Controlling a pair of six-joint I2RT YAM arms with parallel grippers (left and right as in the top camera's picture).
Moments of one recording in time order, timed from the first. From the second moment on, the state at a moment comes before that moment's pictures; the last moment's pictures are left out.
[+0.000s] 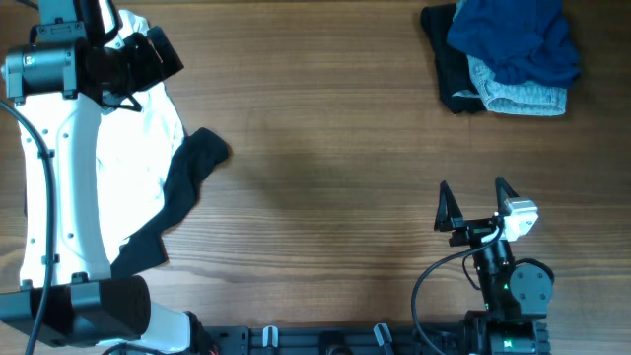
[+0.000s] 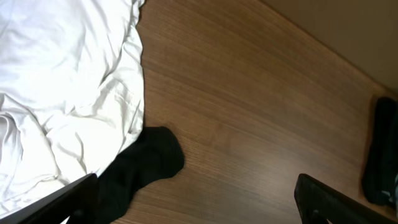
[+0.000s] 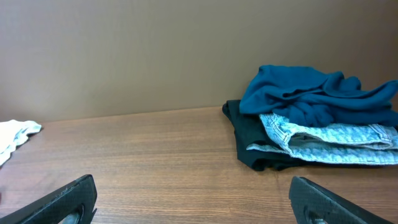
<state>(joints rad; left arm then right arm) 0.11 1.68 1.85 -1.18 0.12 -0.40 -0.04 0.02 0.01 0.01 -0.16 0.15</state>
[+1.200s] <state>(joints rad) -0.07 1.38 1.59 -0.77 0.12 -0.26 -0.04 0.02 0.01 0.01 -0.16 0.14</state>
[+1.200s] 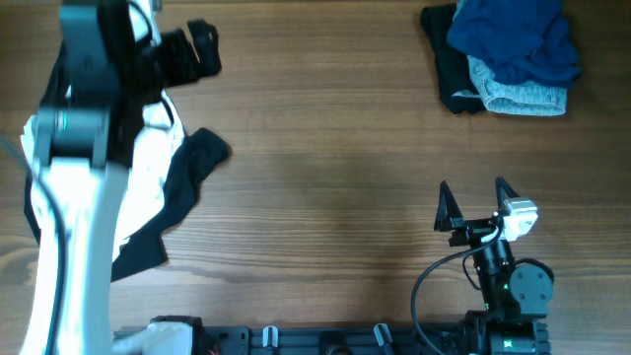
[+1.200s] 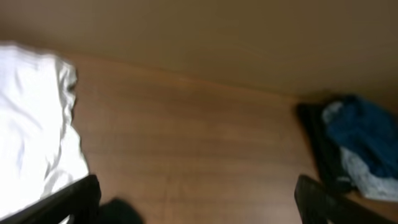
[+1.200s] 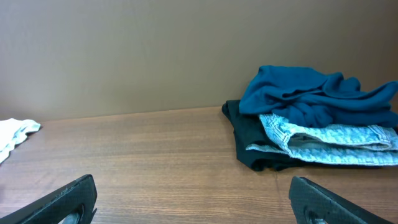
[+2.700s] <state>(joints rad) -0.03 0.06 0.12 0.40 0.12 -0.22 -0.04 0.02 0.01 0.01 -0.16 0.14</state>
